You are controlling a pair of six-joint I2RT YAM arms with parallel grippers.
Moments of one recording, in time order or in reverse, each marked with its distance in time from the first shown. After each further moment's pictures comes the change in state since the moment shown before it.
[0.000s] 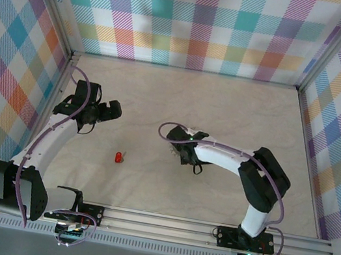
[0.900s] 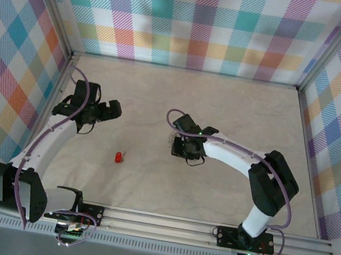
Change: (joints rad) left arm 0.000 -0.014 0.000 0.000 0.003 0.000; right arm -0.054 -0.043 0.035 0.184 -0.475 0.091
